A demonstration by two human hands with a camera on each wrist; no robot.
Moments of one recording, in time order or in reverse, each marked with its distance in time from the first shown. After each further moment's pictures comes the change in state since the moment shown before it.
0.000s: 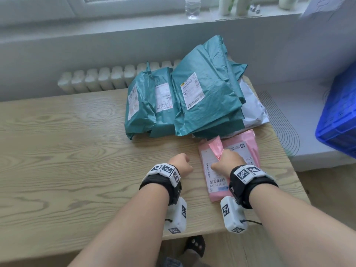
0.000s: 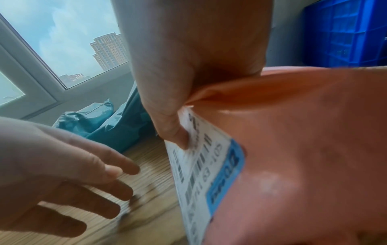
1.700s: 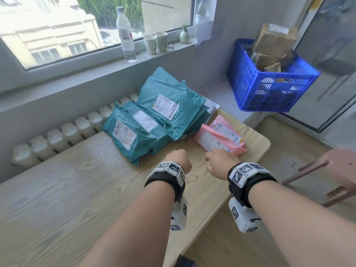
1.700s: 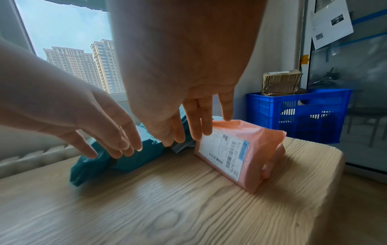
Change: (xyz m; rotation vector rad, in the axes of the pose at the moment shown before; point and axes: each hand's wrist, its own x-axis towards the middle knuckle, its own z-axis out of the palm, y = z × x) left_hand -0.063 -0.062 -0.082 0.521 0.043 0.581; right_hand -0.169 -0.119 0.046 -0.221 0.250 0.118
